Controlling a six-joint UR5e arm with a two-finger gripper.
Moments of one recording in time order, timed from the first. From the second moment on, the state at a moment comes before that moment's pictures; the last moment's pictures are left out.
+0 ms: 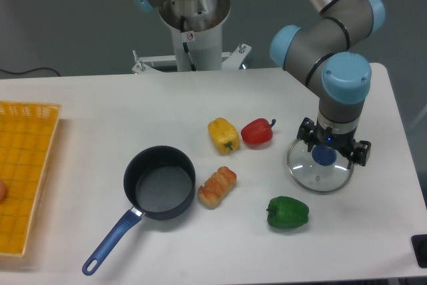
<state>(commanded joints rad) 2.72 -2.04 -1.48 -1.02 1.63 1.20</state>
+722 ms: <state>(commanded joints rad) 2.72 -2.04 -1.50 -0.95 1.63 0.75</state>
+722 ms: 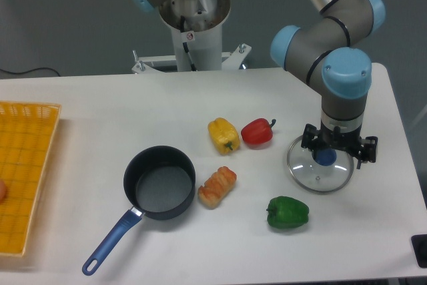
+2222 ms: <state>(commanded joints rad) 2.61 -2.14 -1.47 -0.84 1.71 -0.33</state>
